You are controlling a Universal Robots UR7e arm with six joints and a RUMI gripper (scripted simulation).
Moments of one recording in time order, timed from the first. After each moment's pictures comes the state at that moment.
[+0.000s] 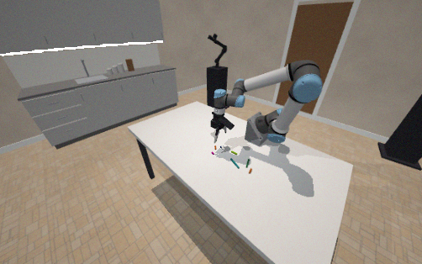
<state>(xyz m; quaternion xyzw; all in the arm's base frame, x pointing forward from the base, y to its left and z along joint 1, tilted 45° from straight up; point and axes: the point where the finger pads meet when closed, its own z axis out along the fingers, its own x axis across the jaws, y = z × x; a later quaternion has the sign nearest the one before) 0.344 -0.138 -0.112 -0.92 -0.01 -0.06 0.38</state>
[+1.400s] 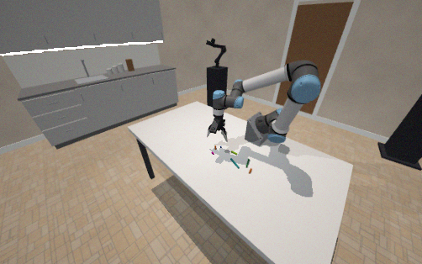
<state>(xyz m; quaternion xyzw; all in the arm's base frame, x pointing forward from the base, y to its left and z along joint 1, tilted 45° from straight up) 0.370 -0.147 -0.124 -0.72 0.58 0.20 0.33</state>
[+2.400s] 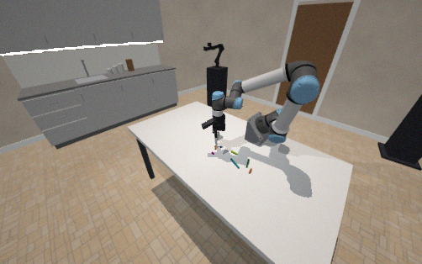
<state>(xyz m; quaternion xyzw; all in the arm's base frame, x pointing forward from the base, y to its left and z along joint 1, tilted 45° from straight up) 0.373 -0.156 -0.139 -0.34 0.86 0.33 0.19</state>
